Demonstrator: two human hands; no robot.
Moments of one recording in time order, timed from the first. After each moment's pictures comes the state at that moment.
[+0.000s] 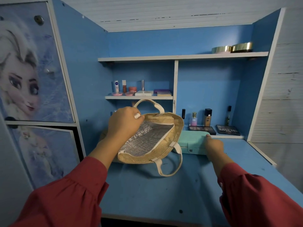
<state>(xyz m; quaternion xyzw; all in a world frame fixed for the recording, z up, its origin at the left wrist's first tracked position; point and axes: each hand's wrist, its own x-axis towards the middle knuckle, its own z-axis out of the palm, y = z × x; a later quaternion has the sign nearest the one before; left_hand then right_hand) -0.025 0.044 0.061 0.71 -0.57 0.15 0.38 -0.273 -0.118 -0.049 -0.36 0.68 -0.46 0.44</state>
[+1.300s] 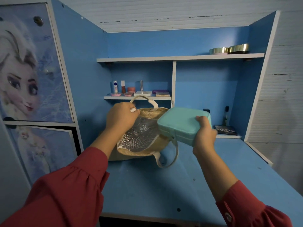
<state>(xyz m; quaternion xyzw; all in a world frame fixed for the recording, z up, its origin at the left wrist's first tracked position) -0.016 0.034 0.073 0.71 -0.56 0.13 0.40 -0.237 -0.023 0.019 -0.28 0.44 -0.65 0.55</state>
